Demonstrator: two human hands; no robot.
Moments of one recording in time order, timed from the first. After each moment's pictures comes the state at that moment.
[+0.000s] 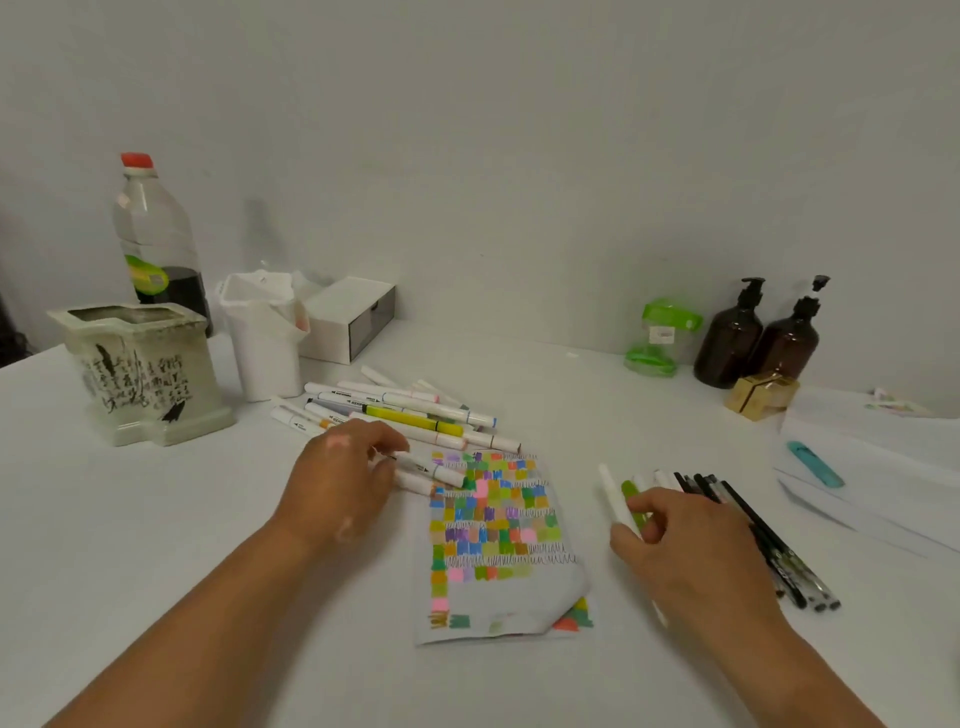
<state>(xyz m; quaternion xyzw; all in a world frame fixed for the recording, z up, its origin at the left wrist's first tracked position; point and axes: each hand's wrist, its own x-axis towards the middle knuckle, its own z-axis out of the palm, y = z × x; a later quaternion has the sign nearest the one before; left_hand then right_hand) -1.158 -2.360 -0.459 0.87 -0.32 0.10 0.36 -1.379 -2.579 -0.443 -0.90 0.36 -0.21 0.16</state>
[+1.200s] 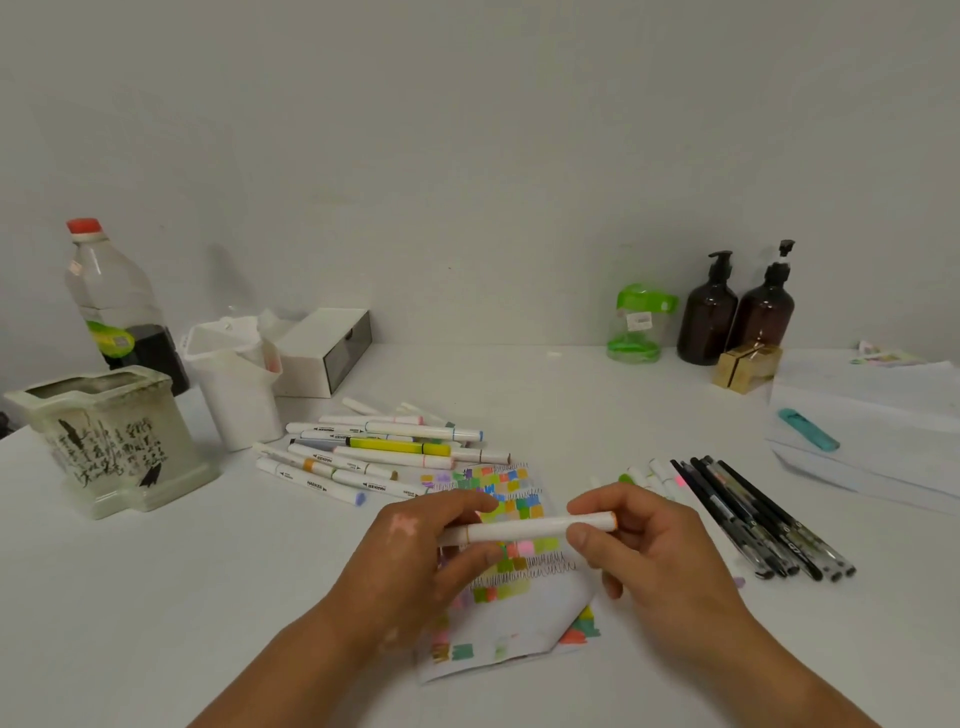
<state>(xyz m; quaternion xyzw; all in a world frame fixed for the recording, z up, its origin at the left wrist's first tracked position) -1.218 -2.383 -0.454 0.77 -0.51 0.00 0.39 -1.379 -2.555 -0.454 -0.74 0.16 -0.28 0.59</state>
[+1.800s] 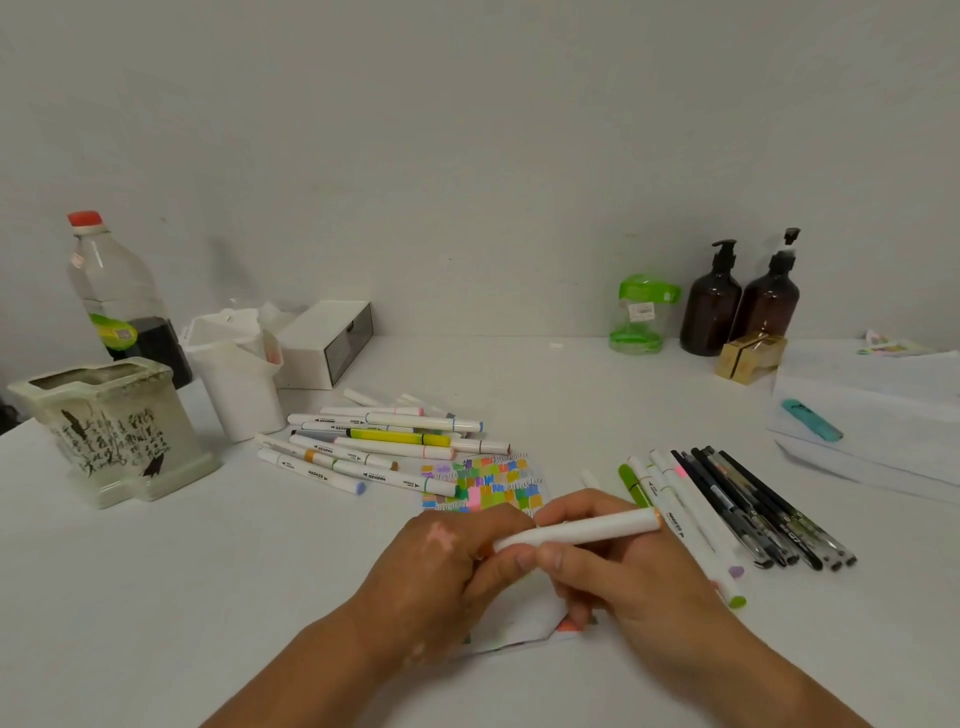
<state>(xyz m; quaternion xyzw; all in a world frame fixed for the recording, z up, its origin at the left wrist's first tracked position) -1.239 -2.392 -0.450 0.72 -0.60 0.00 0.34 -1.378 -2.539 -0.453 -0.69 0.08 -0.18 0.70</state>
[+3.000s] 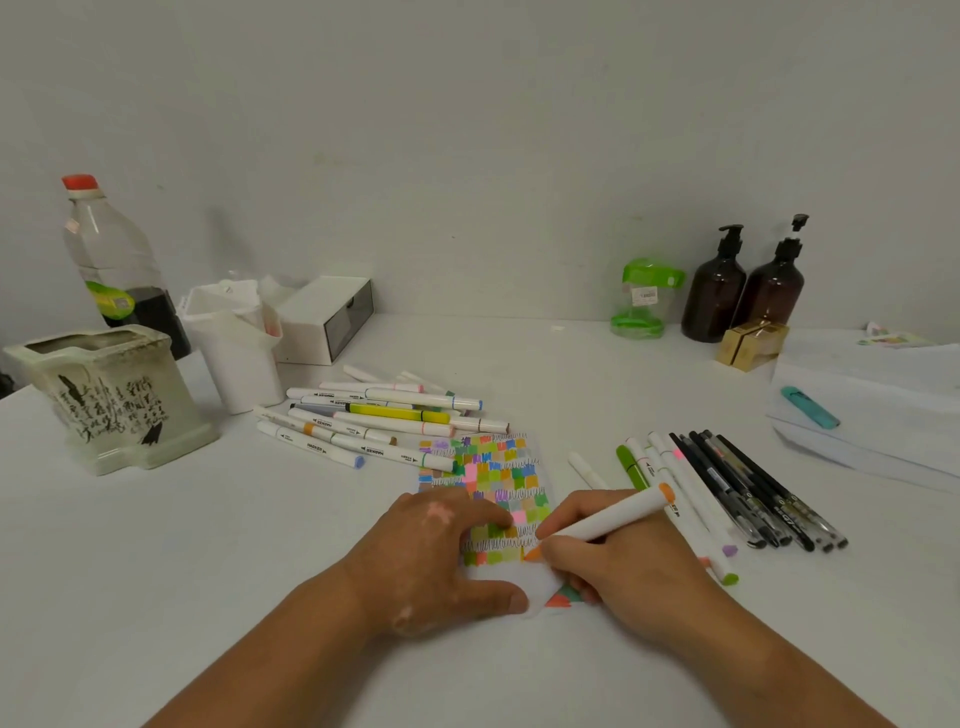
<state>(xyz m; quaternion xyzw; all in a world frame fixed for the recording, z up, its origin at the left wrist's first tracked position) -1.220 -2.388 -0.473 0.82 -0.53 -0.08 0.18 -1.377 -2.540 -0.453 -0.81 0.25 -0.14 0.52</state>
